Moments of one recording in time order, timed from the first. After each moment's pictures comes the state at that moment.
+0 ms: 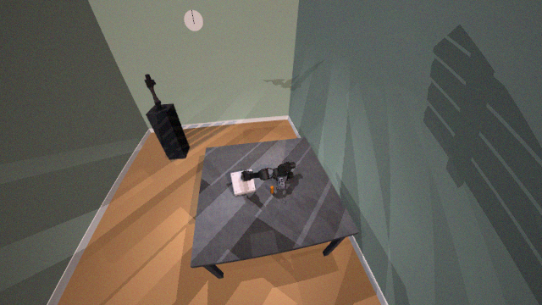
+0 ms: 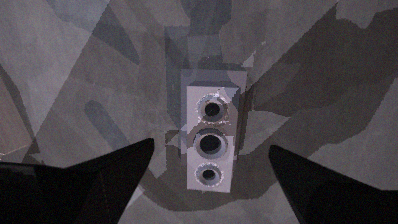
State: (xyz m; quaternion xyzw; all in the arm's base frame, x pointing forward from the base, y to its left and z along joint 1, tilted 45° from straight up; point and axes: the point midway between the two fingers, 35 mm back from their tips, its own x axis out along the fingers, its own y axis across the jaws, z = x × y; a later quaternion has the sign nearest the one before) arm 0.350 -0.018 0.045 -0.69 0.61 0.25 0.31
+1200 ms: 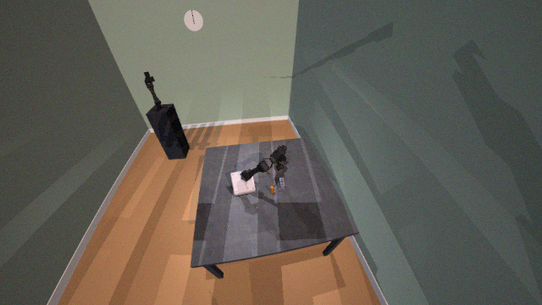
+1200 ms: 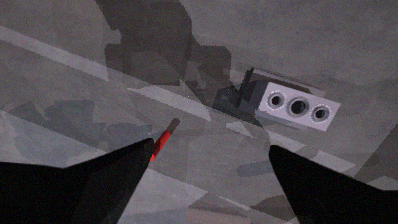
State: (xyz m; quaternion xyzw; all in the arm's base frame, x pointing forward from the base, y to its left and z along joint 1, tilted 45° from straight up) arm 0.294 0.109 0.029 -0.35 0.62 -0.15 0.68
